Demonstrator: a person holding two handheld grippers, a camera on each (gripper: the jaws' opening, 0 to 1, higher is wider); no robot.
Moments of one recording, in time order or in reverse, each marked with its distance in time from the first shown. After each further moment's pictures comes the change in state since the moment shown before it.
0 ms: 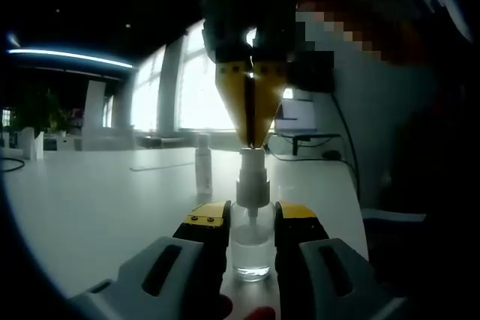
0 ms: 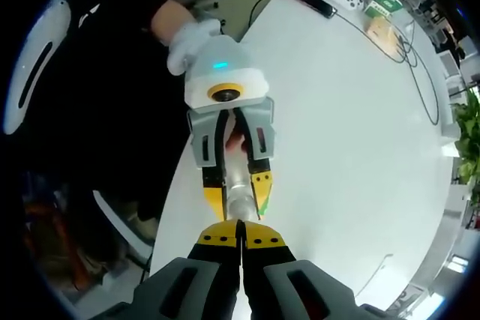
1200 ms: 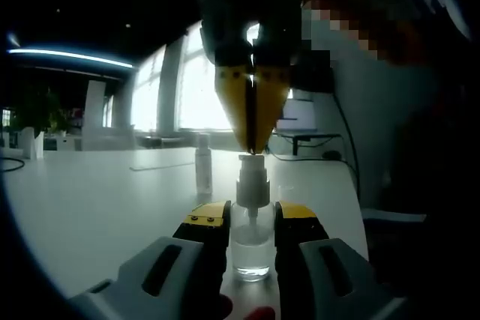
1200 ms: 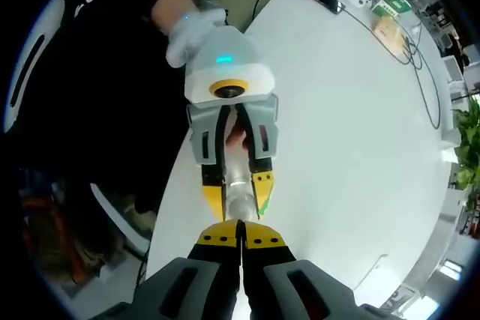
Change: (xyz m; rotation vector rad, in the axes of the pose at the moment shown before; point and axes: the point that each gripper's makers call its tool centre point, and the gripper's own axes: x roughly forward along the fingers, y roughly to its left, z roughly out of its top) left arm 0.000 0.000 0.000 0.001 0.000 0.000; right arm 0.002 0.000 0.000 -0.030 0.051 -0.010
